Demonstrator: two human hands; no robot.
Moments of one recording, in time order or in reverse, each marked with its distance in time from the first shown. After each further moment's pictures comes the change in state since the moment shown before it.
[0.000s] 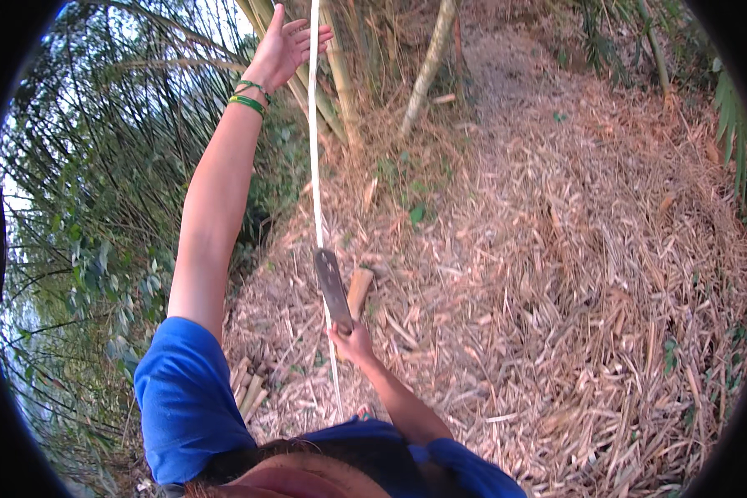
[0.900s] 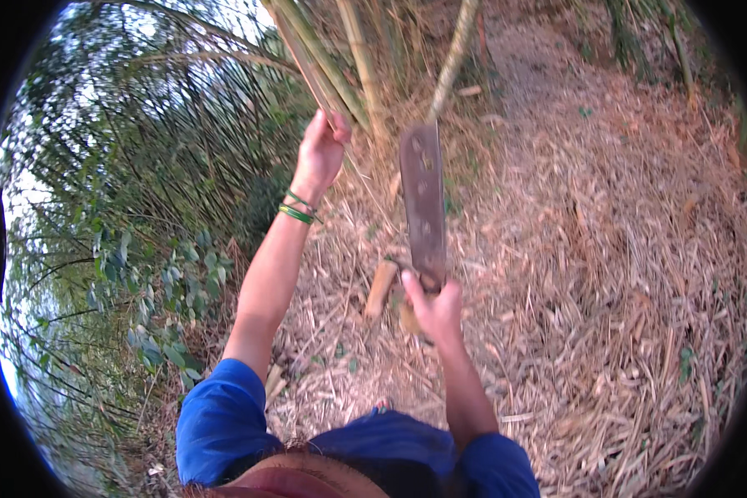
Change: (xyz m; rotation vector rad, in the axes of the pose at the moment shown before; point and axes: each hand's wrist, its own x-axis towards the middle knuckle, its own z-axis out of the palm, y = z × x) left_hand -0.141 -0.129 0.020 -0.304 0.008 0.245; right_hand 0.003 -0.217 -0.113 0.080 0.268 -0.183
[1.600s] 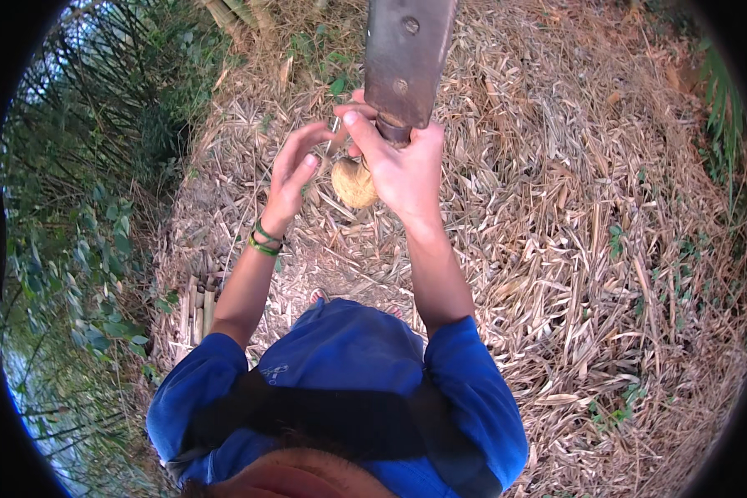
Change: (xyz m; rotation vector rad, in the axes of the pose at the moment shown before) left_hand -0.230 -0.063 0.109 0.285 -0.095 -0.189; right_hand 0.003 -0.097 -0.041 0.016 0.112 -0.172
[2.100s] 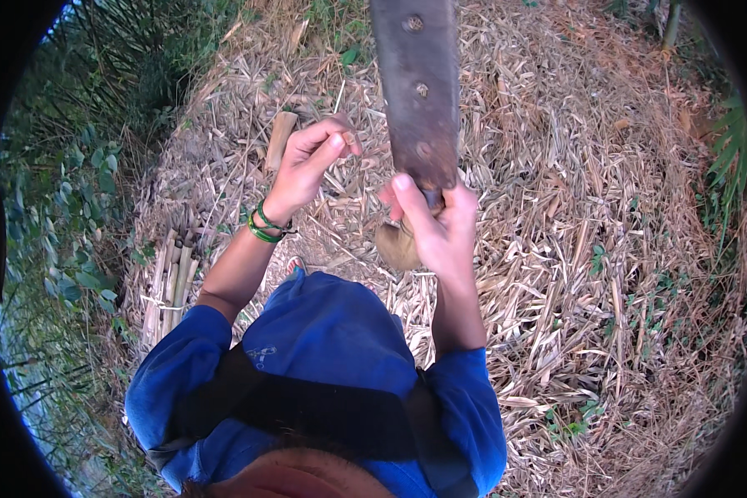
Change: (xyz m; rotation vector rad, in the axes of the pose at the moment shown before) left_hand -0.017 0.021 0.011 -0.189 -0.092 -0.062; right_hand -0.067 -0.013 -0.042 -0.195 -0.208 0.215
